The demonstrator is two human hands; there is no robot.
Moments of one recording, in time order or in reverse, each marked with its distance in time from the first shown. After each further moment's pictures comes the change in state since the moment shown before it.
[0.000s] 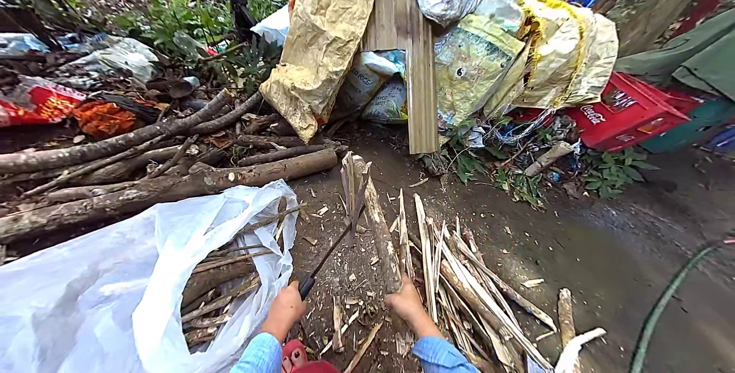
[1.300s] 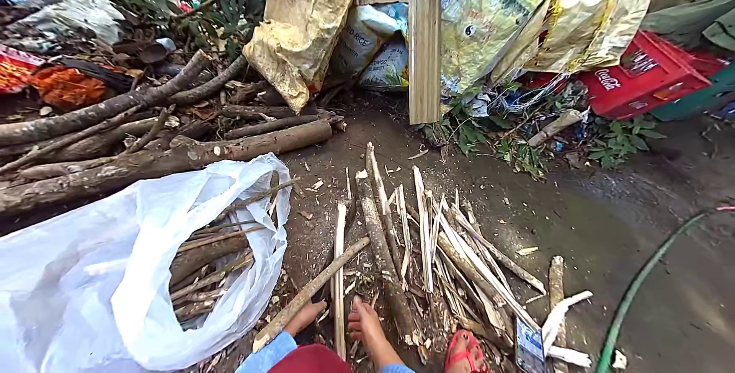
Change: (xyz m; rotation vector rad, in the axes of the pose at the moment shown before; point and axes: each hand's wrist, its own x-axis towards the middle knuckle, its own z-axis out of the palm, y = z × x) left_hand 0.006 -0.014 0.098 -0.410 -0.303 0.018; right_hand -0.028 0.075 0.130 0.522 -0.246 0.233
